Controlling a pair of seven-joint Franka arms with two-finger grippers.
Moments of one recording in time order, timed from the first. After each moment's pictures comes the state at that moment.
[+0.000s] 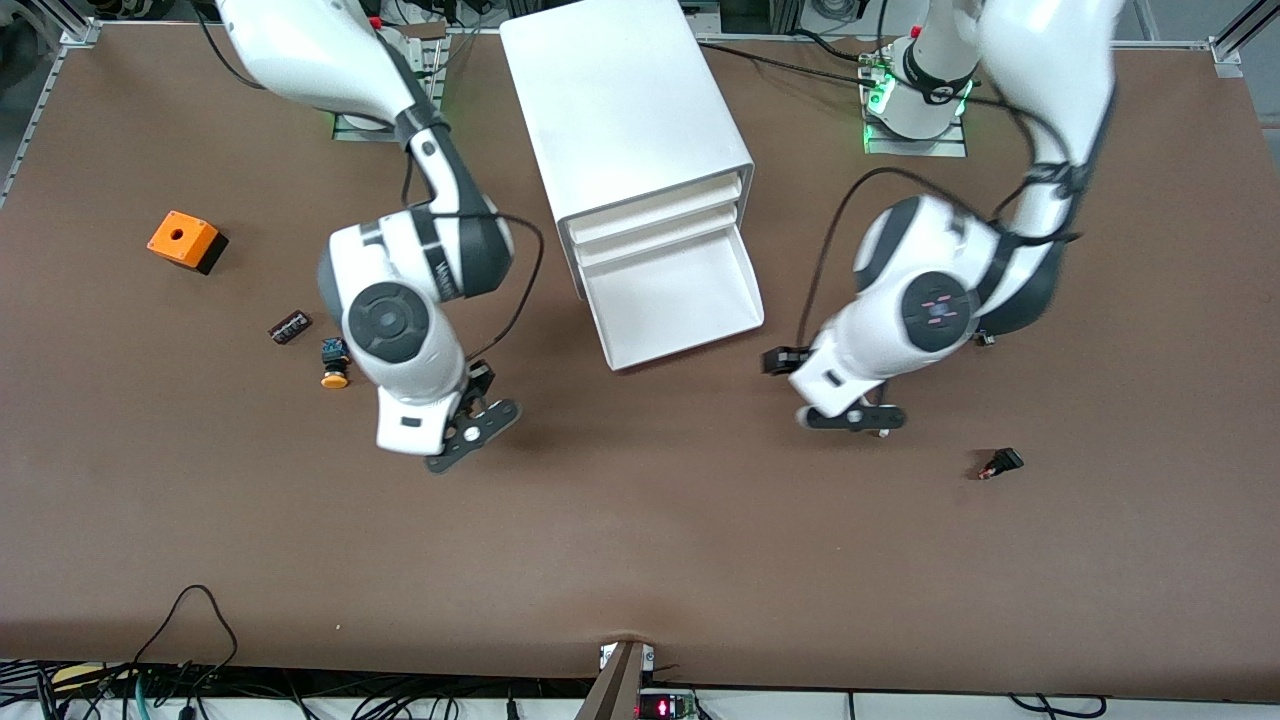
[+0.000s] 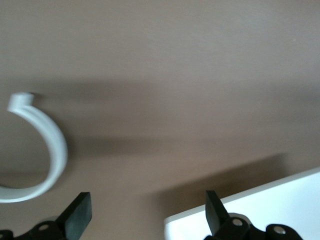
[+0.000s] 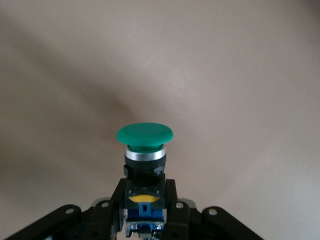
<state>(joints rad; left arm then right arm) -0.28 0.56 -0.18 -1.52 -0.09 1.99 -0.47 0.56 0.69 -0.22 -1.31 0.03 1.93 -0.28</state>
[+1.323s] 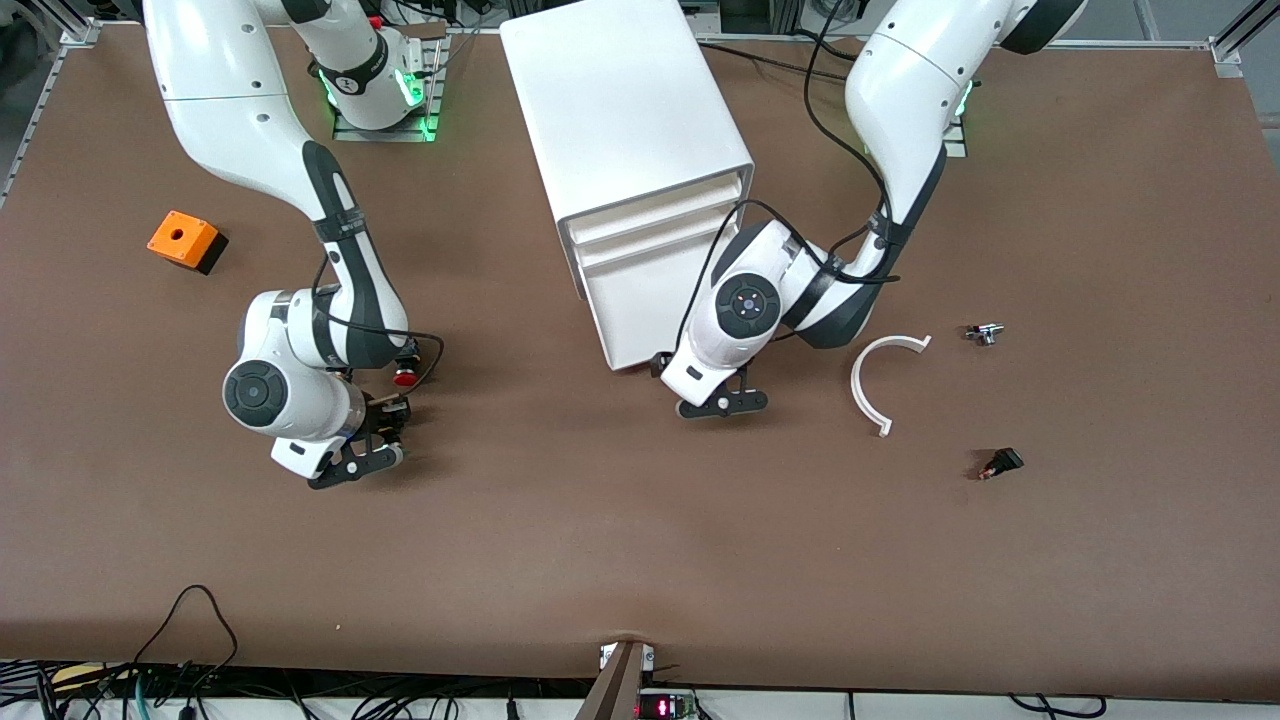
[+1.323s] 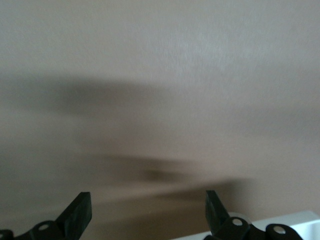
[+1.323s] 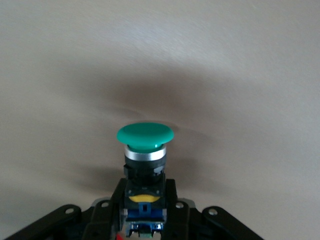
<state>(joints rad) -0.48 0.76 -0.17 -1.49 -0.05 2.21 -0.74 0.35 0.74 -0.22 -1.59 0.19 2.20 -0.25</state>
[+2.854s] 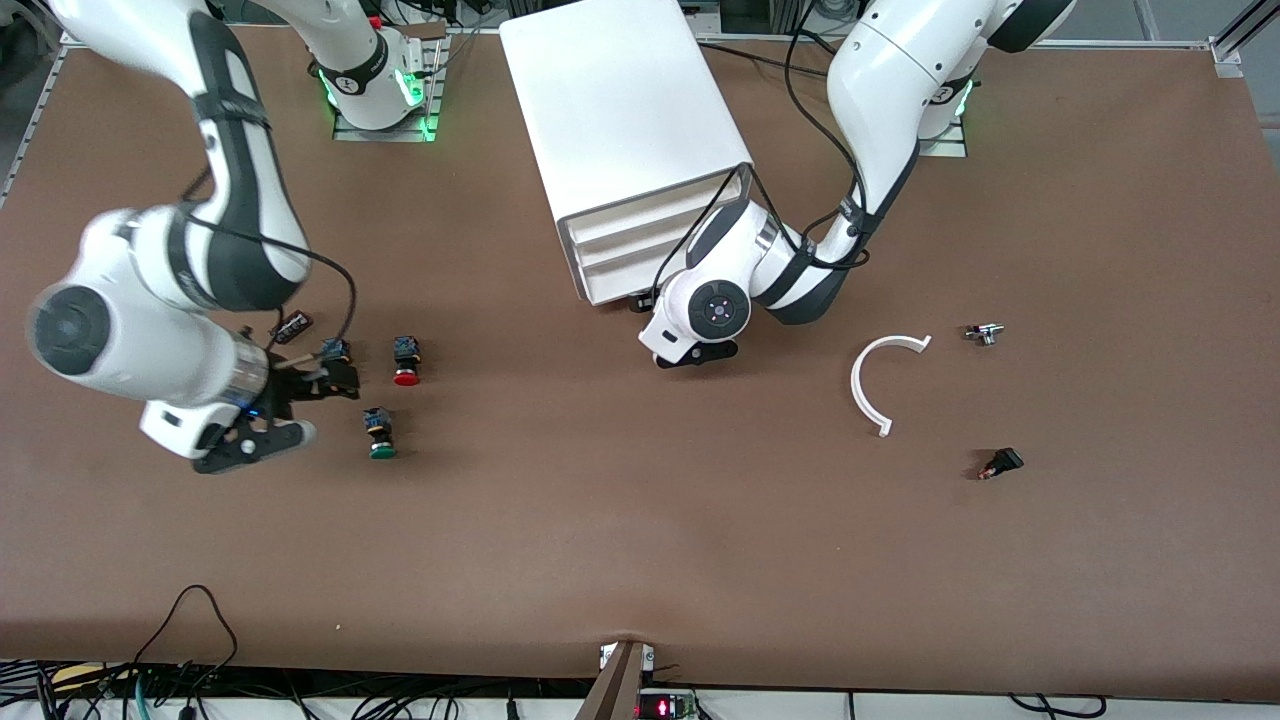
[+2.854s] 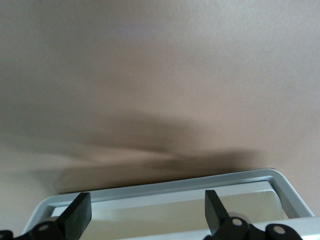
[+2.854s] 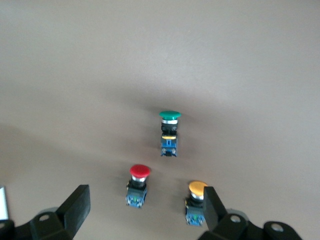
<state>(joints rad) -0.49 0.76 -0.24 -1.53 -0.30 1.97 -0.76 0.32 0.46 -0.24 -1.47 0.19 1.86 -0.25</state>
